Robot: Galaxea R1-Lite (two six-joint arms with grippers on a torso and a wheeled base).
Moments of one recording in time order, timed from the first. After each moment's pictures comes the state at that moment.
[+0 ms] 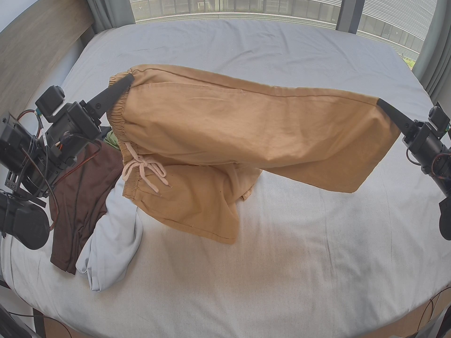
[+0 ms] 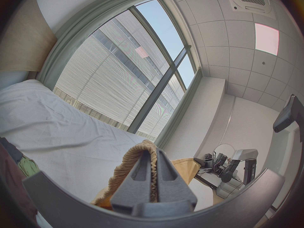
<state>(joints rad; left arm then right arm) -0.20 1.69 -0.69 -1.55 -0.59 -0.57 0.03 1.61 -0.56 -1.54 0.70 0.60</state>
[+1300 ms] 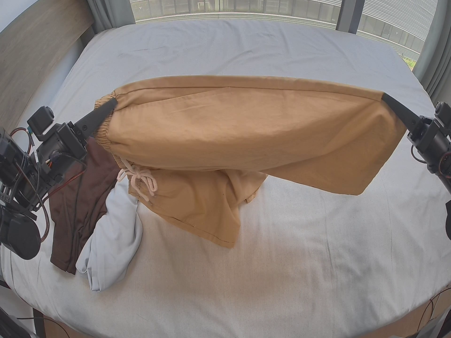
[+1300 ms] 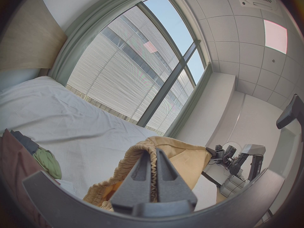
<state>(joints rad) -0.10 1.66 -0.57 -1.55 -0.62 -0.57 0.06 1.54 -0.56 -1.49 0.71 0.58</state>
